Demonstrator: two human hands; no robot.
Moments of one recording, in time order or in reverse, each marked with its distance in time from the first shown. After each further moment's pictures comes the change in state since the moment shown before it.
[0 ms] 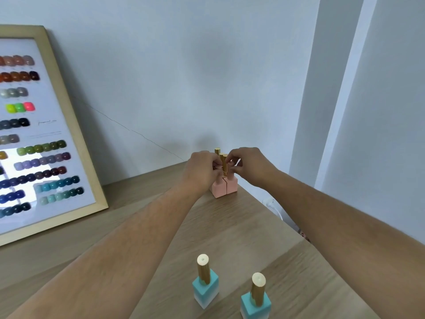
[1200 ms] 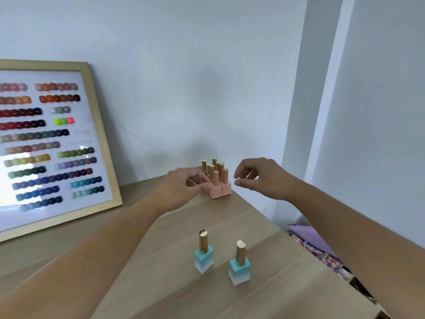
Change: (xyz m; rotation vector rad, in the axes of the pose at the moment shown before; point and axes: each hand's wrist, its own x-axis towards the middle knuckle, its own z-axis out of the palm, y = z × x) left_hand -0.094 0.019 -0.085 -0.255 -0.136 0.031; right_hand -0.099 -0.052 -0.071 0.108 -0.075 -0.082
